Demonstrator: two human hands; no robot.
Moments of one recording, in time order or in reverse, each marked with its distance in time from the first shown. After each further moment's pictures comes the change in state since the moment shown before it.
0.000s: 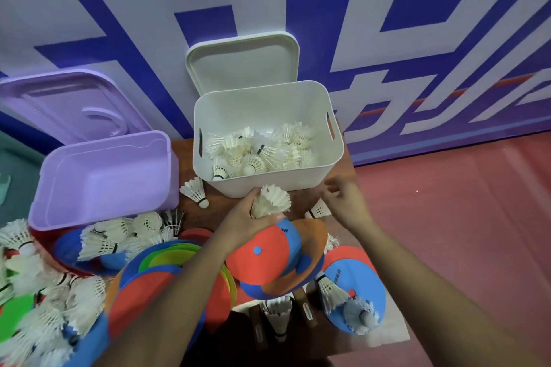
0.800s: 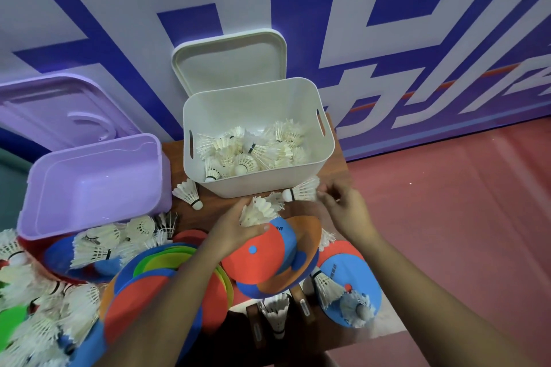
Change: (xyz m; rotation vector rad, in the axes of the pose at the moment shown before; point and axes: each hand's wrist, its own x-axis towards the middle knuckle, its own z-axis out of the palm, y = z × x) left_hand -0.003 -0.020 -0.002 0.115 0.019 -0.051; right_hand -0.035 0.003 -0.011 0.207 0.069 -0.188
